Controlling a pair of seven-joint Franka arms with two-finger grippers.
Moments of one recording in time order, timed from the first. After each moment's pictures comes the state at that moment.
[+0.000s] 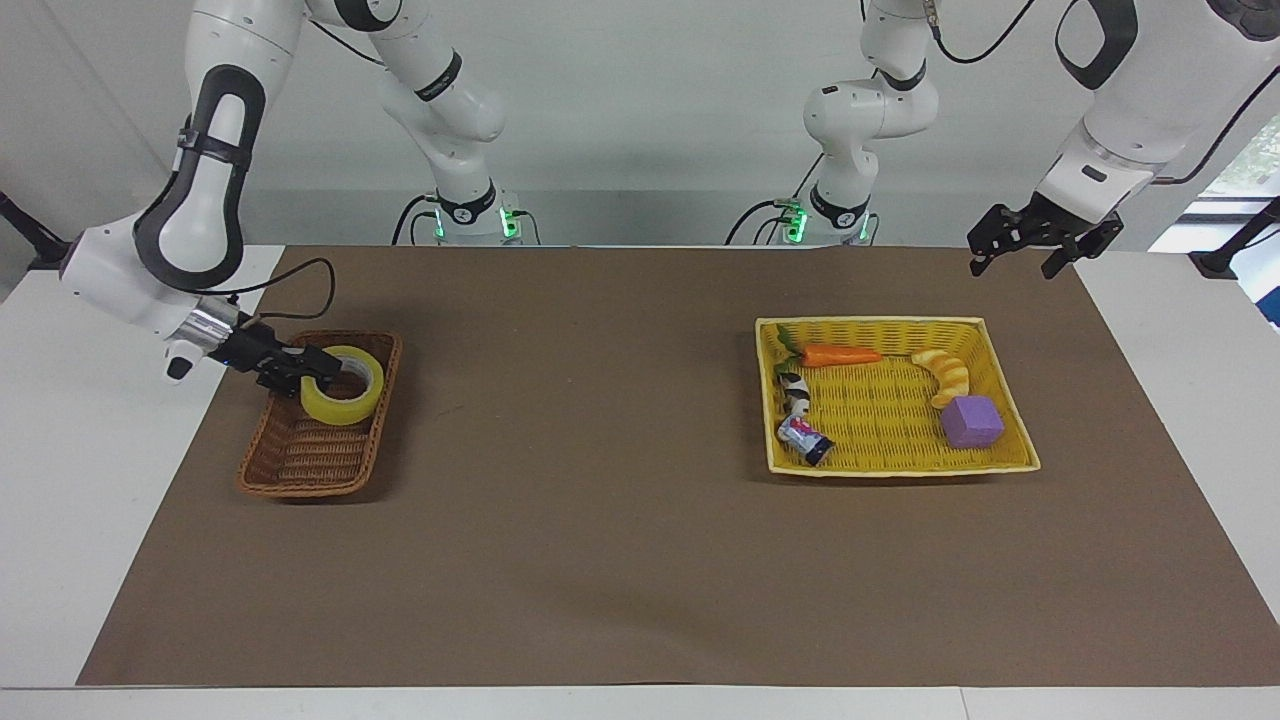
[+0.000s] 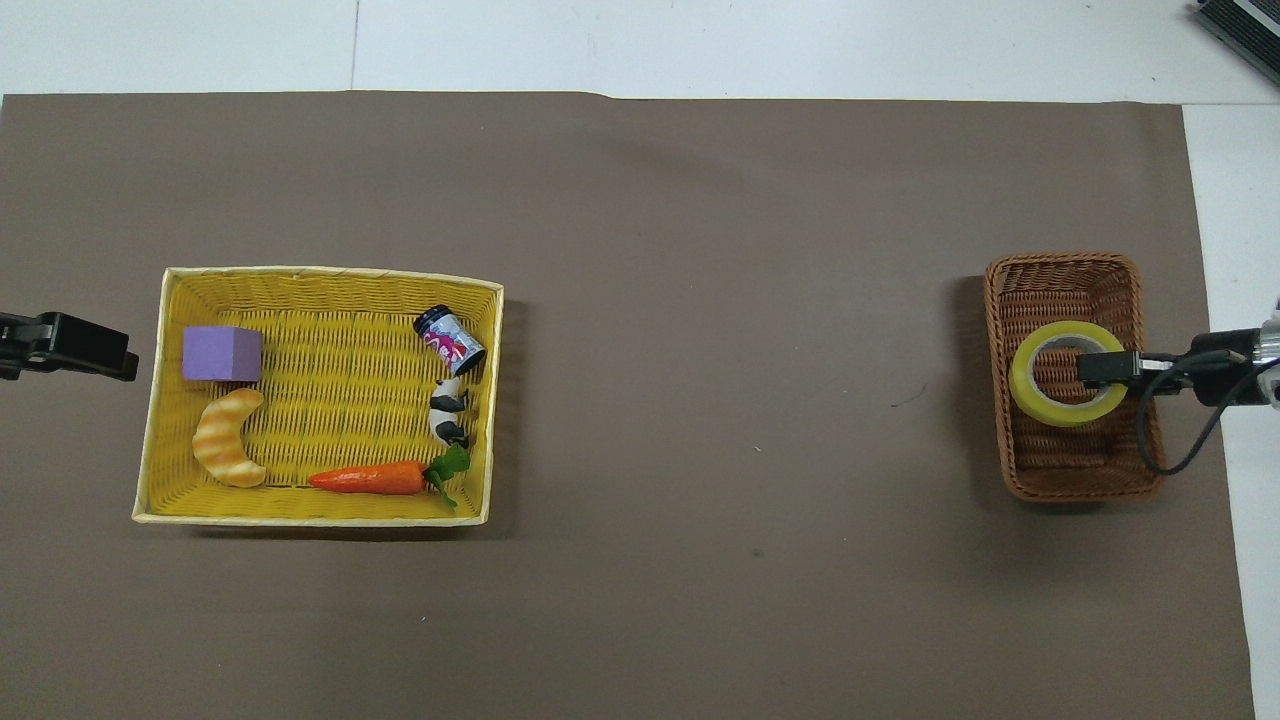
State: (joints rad) left arm 0.08 -0.03 -0.10 -1.63 -0.02 1.52 0.07; right arm -0.41 0.26 -0.03 -1.97 0.61 1.92 -0.67
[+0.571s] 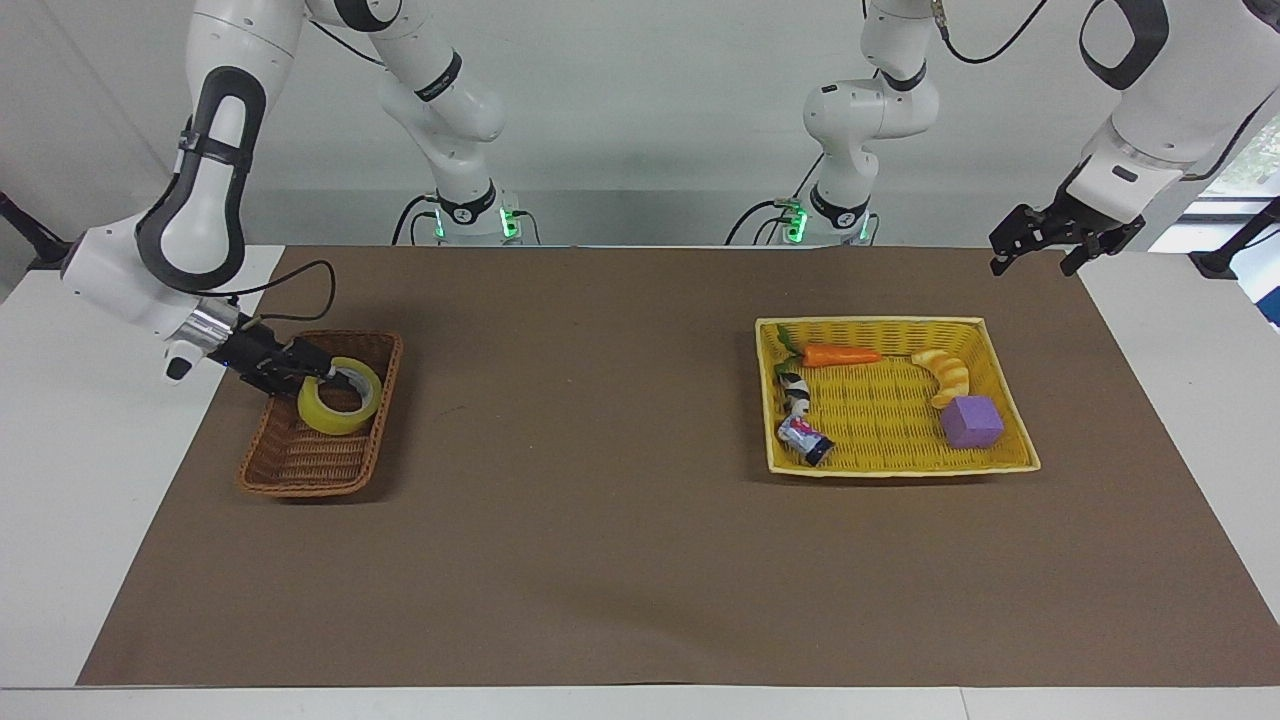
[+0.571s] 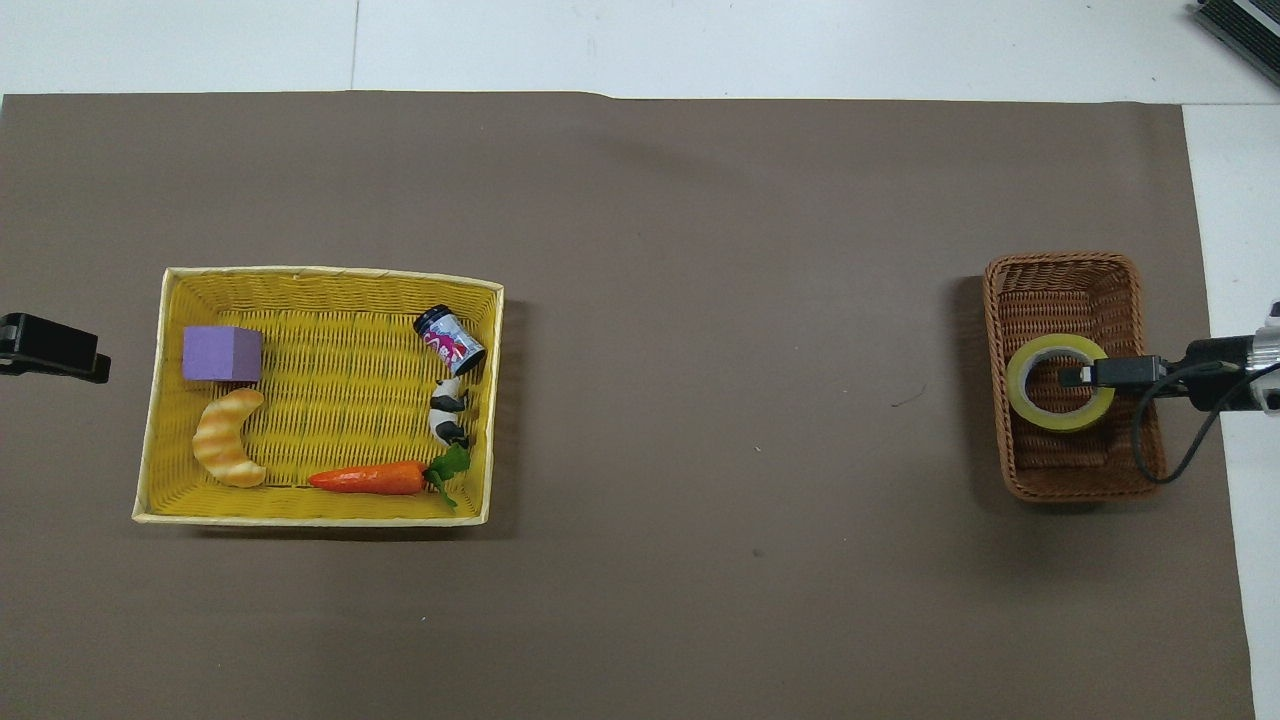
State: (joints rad) left arm -0.05 -0.03 0.08 -1.63 -0.02 1.51 0.08; right arm -0.41 0.26 -0.03 -1.97 0.61 1.93 -0.68
